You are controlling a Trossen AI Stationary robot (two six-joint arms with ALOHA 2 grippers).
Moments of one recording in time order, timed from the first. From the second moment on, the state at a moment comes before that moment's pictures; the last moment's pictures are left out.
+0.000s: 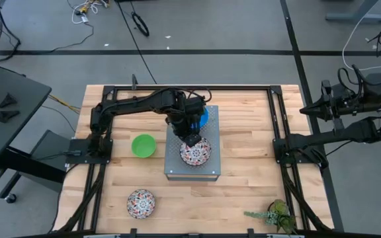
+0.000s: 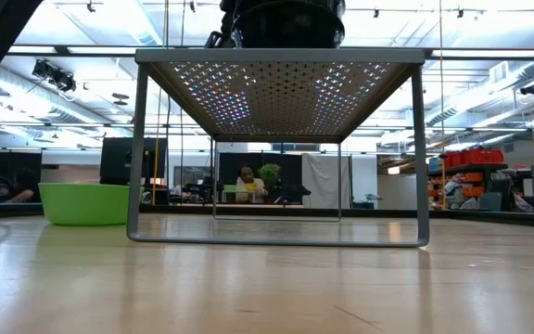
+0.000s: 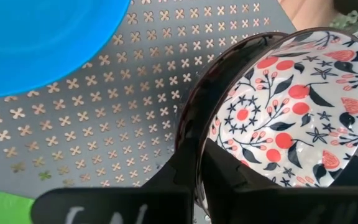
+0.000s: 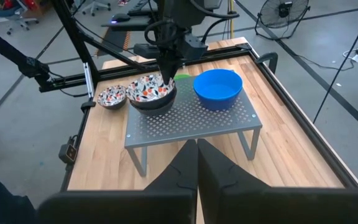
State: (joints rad) left arm 0.11 1.99 2.10 -1.36 0.33 -0.57; right arm -0.03 0.68 1.68 -1.43 -0.02 0.15
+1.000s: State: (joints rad) left arm 0.11 1.99 2.10 -1.34 0.38 -0.57; right arm -0.03 0.68 1.68 -1.43 -0.02 0.15
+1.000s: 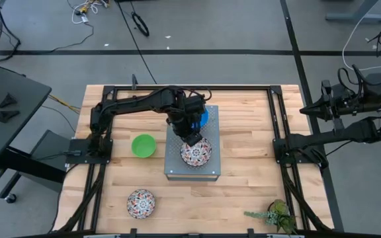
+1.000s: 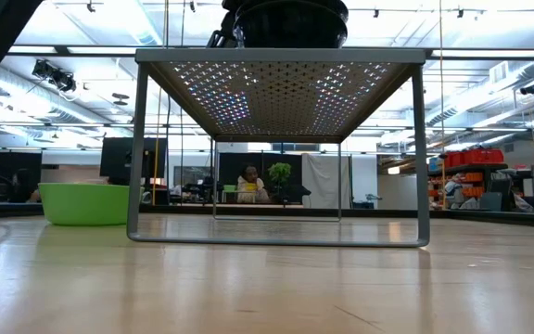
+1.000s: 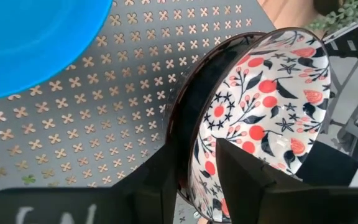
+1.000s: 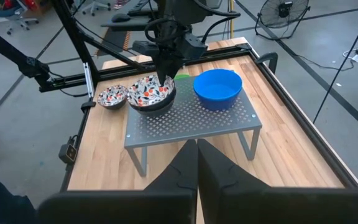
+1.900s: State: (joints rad) left arm 0.11 1.99 2.10 -1.33 0.38 -0.58; right arm -0.03 0.68 1.68 -1.43 -0.02 0.15
